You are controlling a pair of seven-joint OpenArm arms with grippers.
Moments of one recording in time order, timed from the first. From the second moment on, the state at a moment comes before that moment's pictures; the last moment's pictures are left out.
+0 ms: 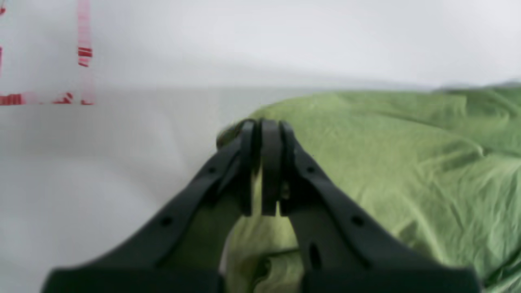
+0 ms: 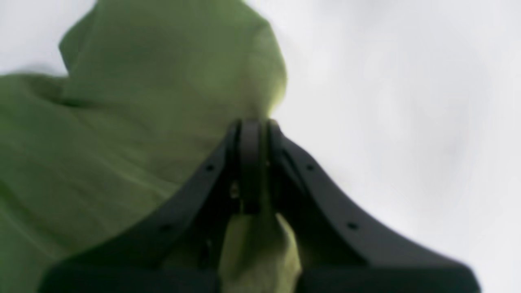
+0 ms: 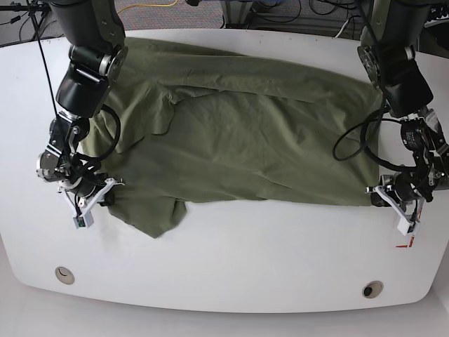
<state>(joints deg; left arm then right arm) -25.2 -16.7 -26.1 71.4 -23.0 -32.0 69.4 24.9 13.2 27.2 58.7 4.4 39.9 -44.6</state>
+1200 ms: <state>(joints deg) -22.6 -17.5 -26.1 69.1 -30.0 -30.1 66.6 18.7 12.7 27.4 78.0 5.0 39.9 -57.4</state>
